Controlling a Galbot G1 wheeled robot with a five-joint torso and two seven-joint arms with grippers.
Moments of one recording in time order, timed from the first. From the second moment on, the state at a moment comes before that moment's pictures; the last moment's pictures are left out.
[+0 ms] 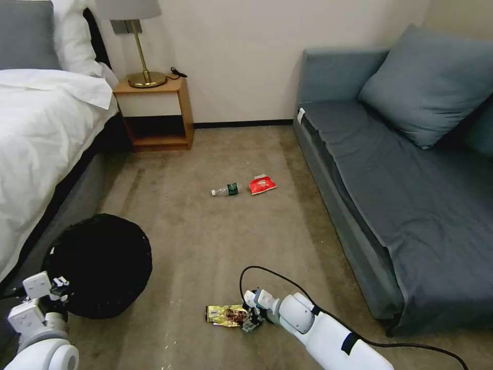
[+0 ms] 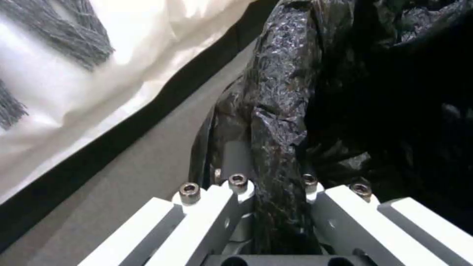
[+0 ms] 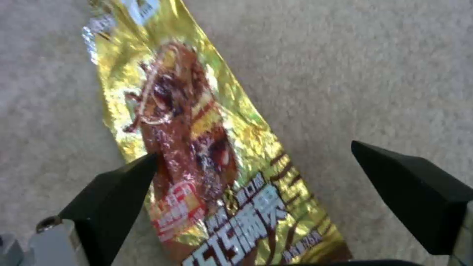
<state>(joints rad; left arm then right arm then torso) 1.68 -1.29 -0.93 -2.03 -0.45 0.26 -0.39 -0.93 1.28 -0.27 1.22 -0.15 -0.38 -0.41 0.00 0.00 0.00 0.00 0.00</state>
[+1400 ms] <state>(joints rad) 1.70 -1.31 -0.91 -2.03 -0.41 0.21 -0.35 -0.96 1.28 -0.16 1.31 -0.07 -0.33 -0.40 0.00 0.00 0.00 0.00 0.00</state>
